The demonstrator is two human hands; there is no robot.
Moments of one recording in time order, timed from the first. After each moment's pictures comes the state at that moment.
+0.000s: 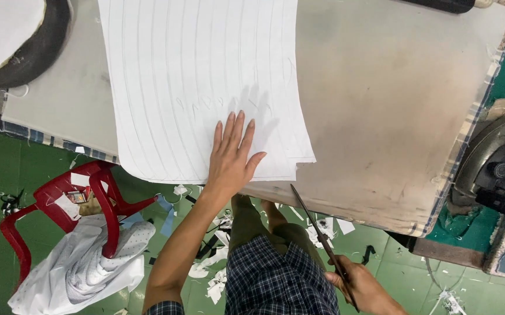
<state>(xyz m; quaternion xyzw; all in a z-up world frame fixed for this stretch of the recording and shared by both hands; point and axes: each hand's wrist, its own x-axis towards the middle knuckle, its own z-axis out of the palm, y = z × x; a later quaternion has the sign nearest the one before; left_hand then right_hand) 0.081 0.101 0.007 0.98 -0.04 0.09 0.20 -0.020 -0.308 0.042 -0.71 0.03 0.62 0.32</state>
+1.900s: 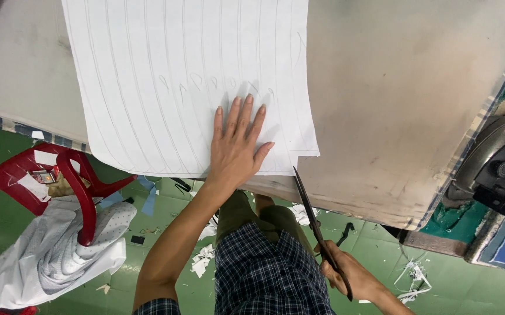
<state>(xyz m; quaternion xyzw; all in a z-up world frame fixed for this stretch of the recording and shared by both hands) 0.092 0.089 -0.017 0.99 -0.01 -0.01 0.10 0.010 -0.277 0.054 -0.65 -0.02 0.68 0.34</state>
